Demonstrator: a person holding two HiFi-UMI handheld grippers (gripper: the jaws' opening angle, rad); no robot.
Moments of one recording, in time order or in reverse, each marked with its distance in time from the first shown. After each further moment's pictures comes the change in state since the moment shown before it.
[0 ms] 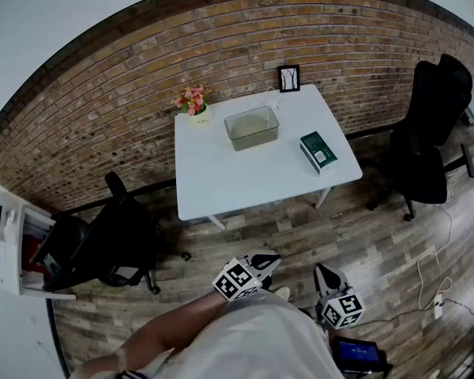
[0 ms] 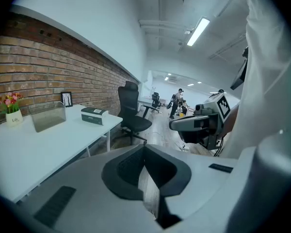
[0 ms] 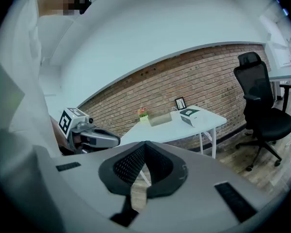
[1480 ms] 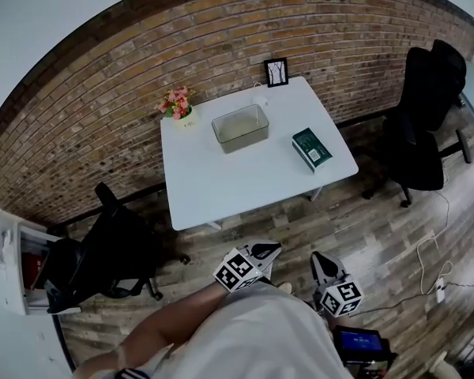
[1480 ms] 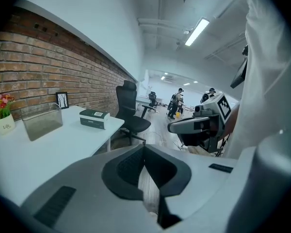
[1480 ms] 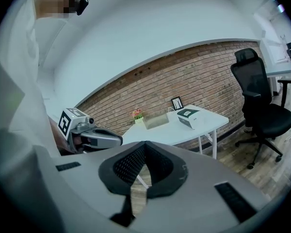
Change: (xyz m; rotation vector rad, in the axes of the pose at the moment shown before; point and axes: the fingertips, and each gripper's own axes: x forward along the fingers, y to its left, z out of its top) left arm 0.020 0.046 0.024 0.018 0.012 -0.055; right arm 0.043 -0.017 0.024 0.060 -0.004 -0.055
